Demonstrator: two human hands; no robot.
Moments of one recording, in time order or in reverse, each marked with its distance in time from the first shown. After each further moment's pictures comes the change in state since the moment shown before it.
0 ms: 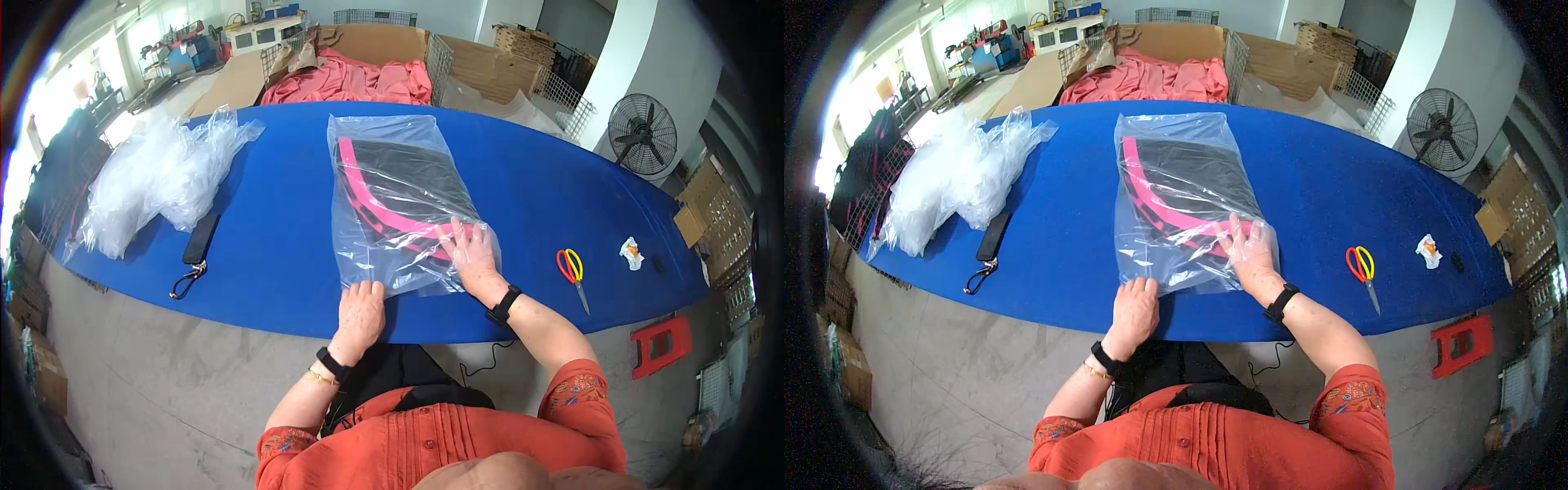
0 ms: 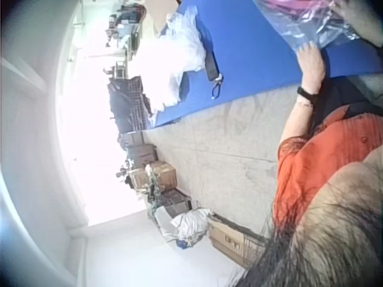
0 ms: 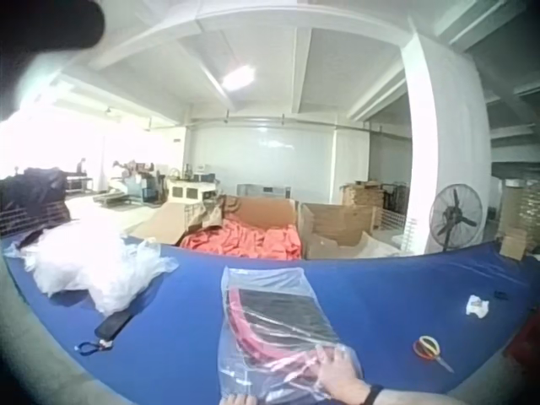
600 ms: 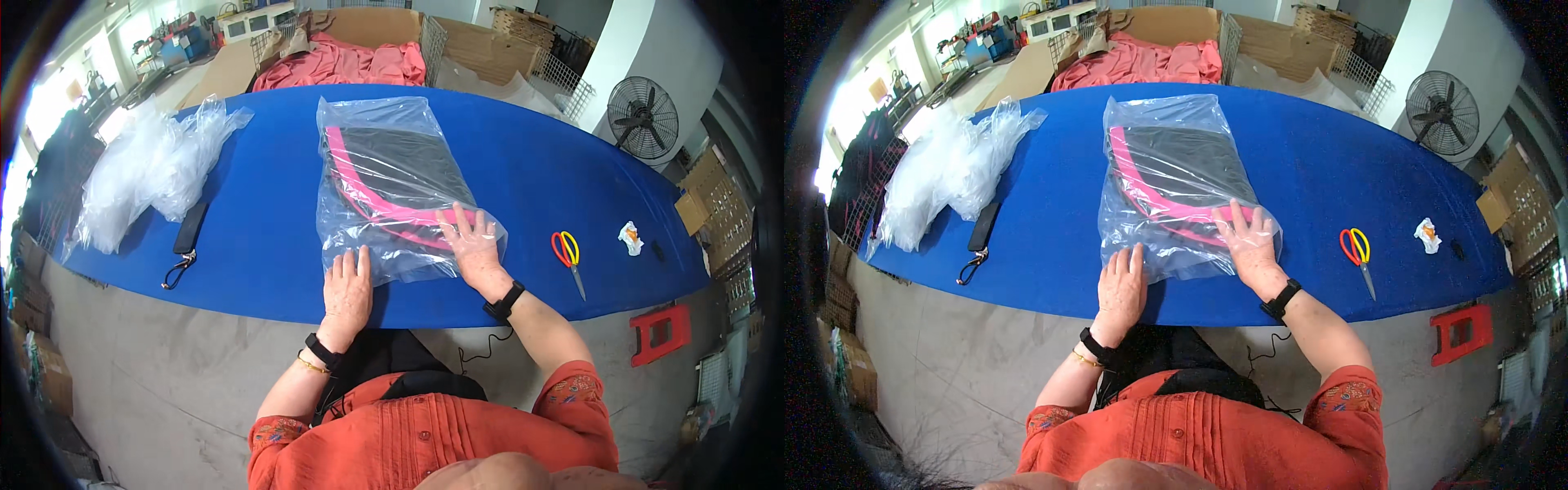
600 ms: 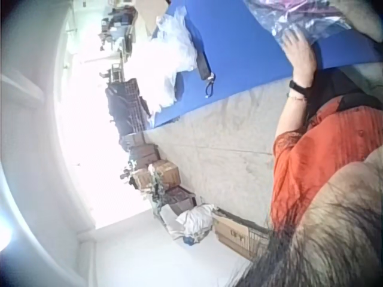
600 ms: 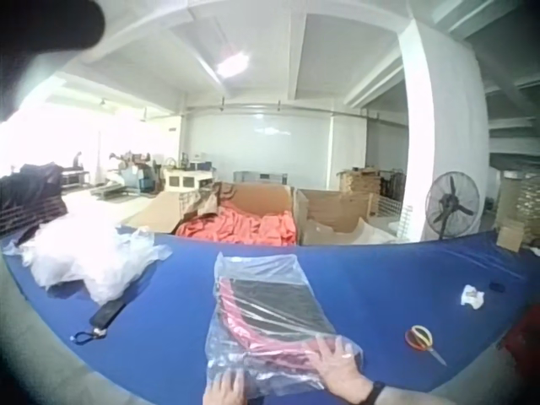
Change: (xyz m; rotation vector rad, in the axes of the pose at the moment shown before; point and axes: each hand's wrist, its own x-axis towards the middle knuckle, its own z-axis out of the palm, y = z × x) left_hand 0.006 0.013 -0.003 0.175 0.107 -0.015; right_hand -0.033 0.017 -0.025 0.100 0.113 0.058
